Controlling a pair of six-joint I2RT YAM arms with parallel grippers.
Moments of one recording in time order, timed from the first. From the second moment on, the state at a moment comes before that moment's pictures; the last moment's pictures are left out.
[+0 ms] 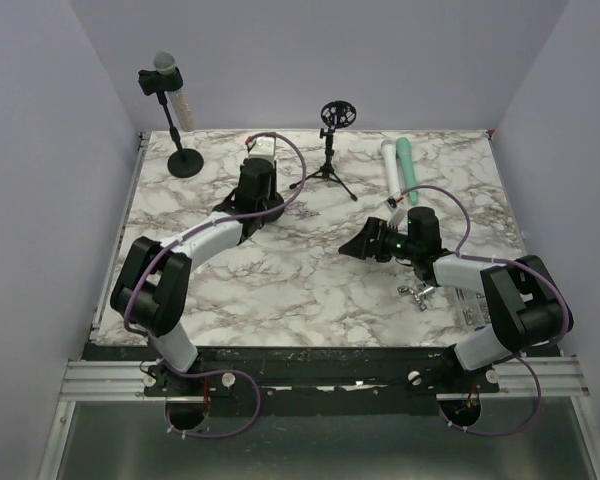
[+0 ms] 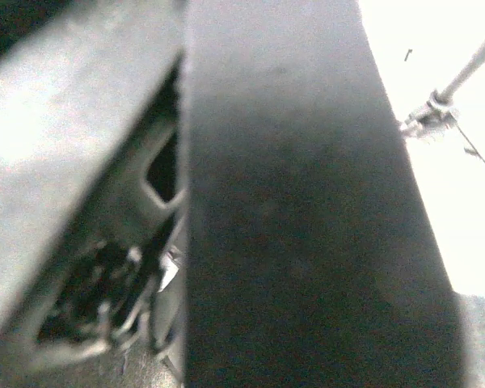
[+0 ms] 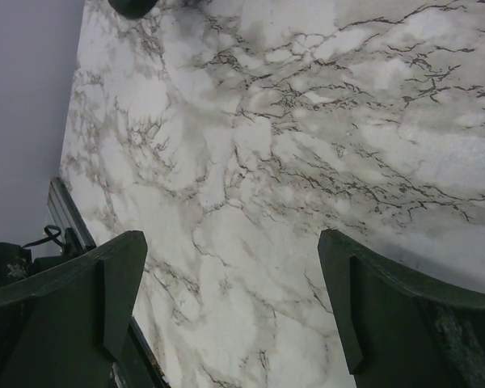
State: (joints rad) left arm -0.49 1.62 1.01 0.25 -0.39 -0.15; right arm 0.31 1.53 0.55 0.48 -0.62 0.58
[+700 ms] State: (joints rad) left arm -0.35 2.14 1.75 -0.04 -0.23 -0.07; right arm 0.31 1.58 0.55 0.48 -0.62 0.58
